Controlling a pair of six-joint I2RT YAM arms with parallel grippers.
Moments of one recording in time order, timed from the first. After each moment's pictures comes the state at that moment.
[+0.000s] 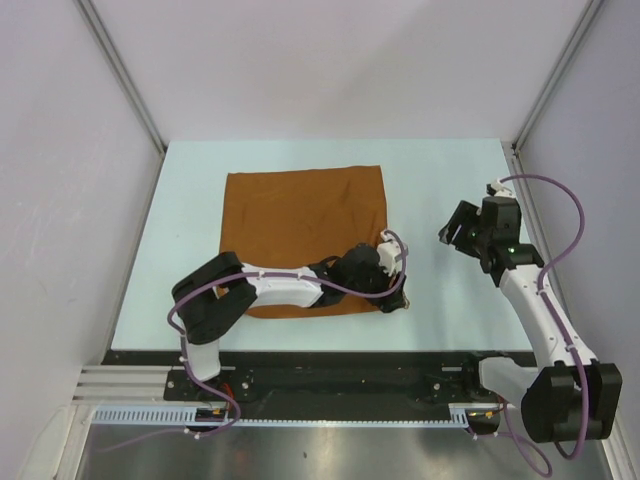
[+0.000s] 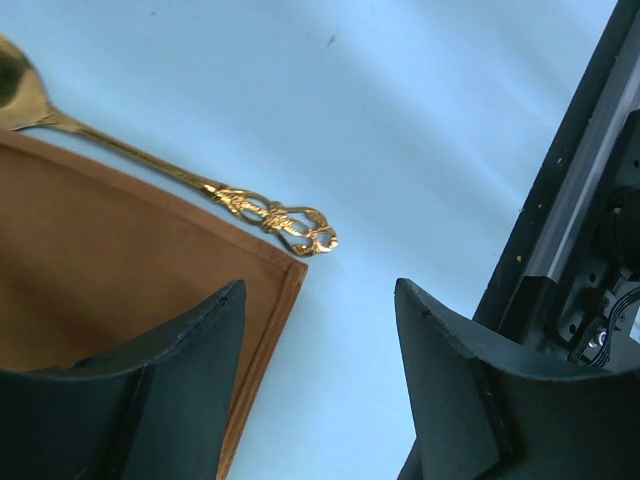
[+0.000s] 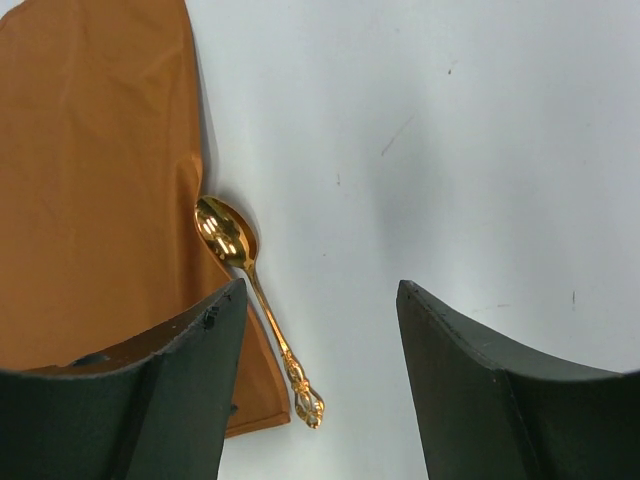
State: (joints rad) left arm -1.05 1.84 1.04 0.23 0.19 -0.35; right arm 0.07 1.08 0.84 -0.44 -0.01 0.47
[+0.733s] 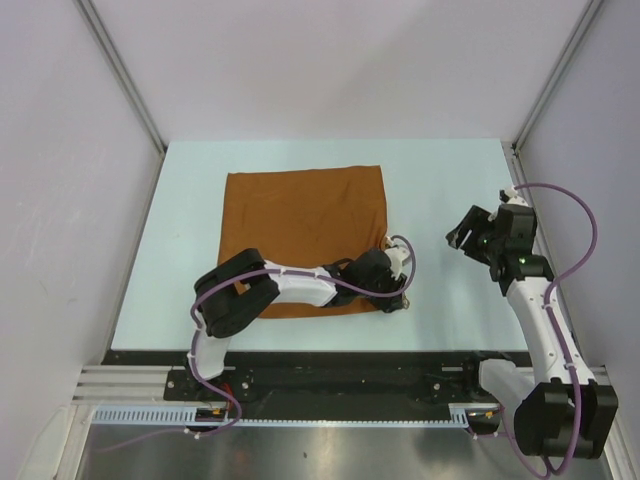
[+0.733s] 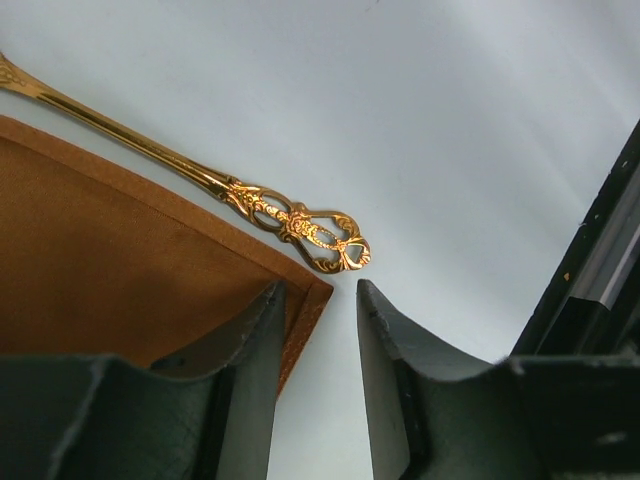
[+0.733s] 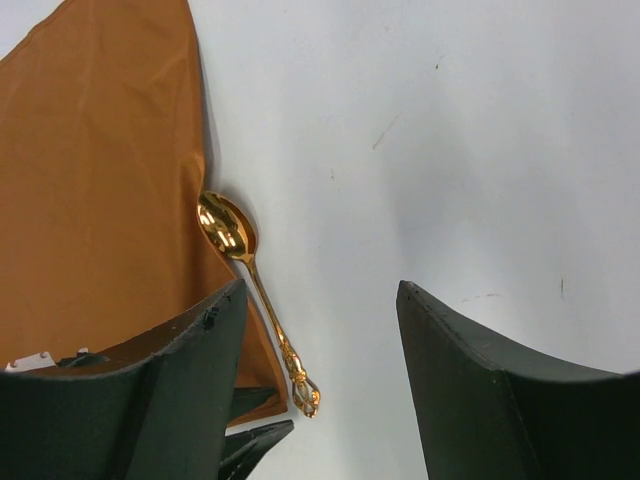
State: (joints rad) left arm -1.07 1.98 1.13 0.17 0.17 -0.39; right arm -0.04 0.99 0.79 -0.44 -0.12 0.45
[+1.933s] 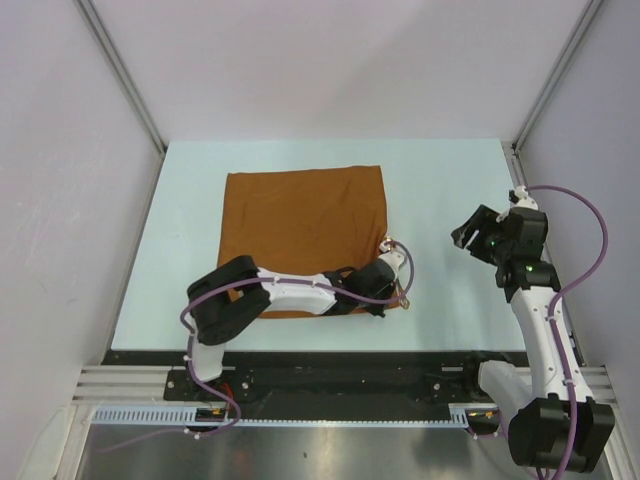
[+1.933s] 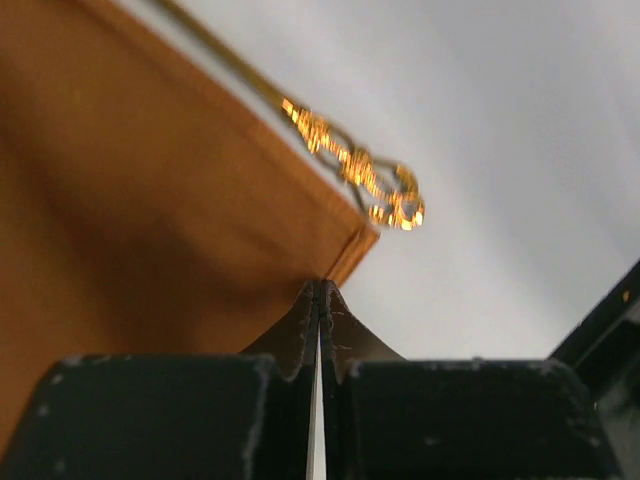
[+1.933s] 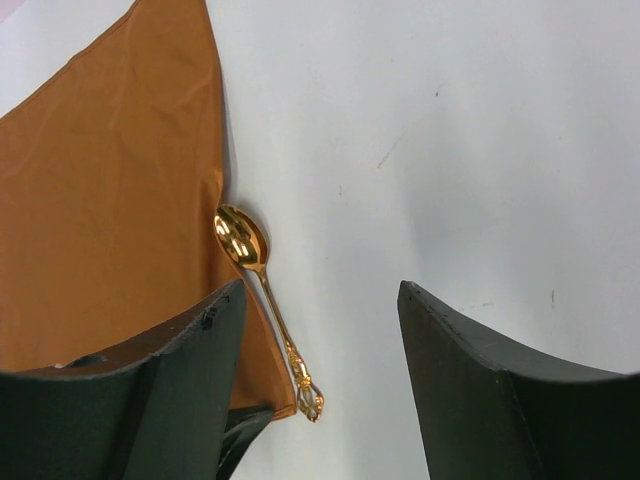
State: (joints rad) left arm -1.14 1.95 1.15 0.02 -0.09 -0.49; right arm -0.10 0.92 0.79 -0.44 -0.16 0.44
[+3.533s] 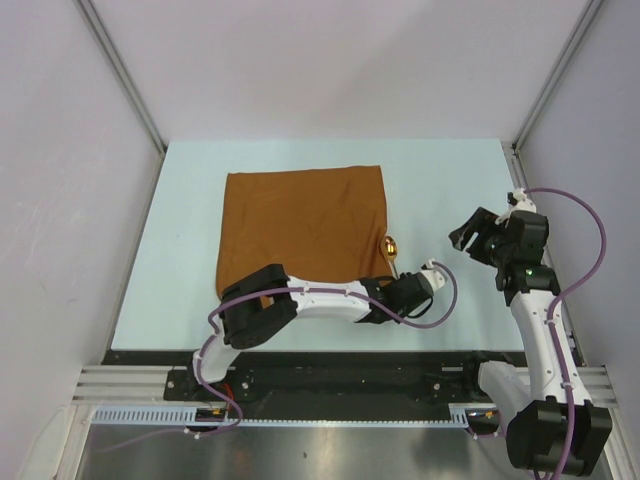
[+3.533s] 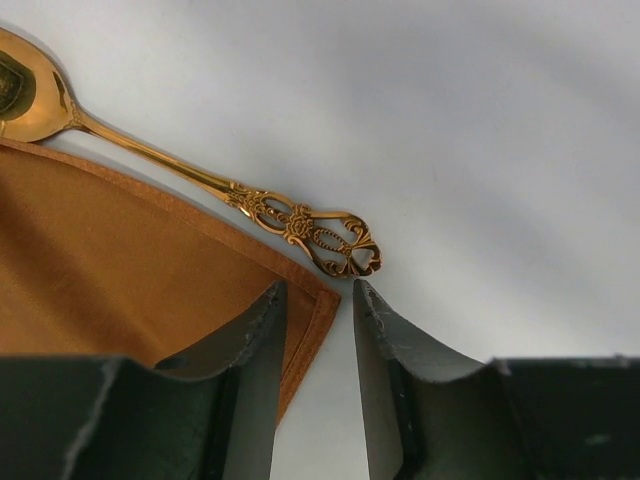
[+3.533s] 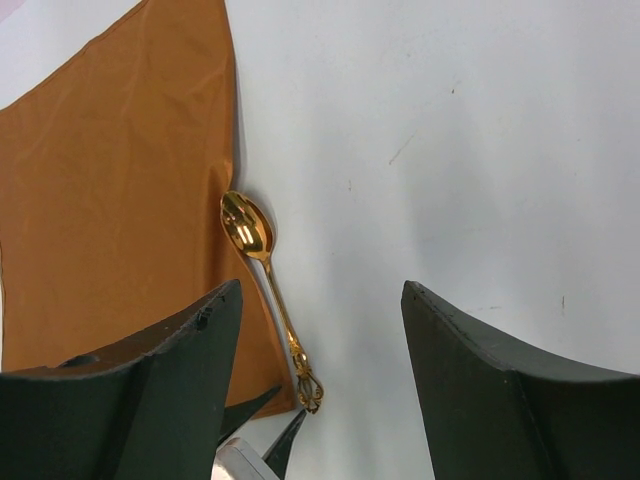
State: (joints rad) left arm -1.26 2.10 1.43 -0.23 -0.33 -0.15; right arm -0.11 0.90 0.75 -0.41 -0.22 0.41
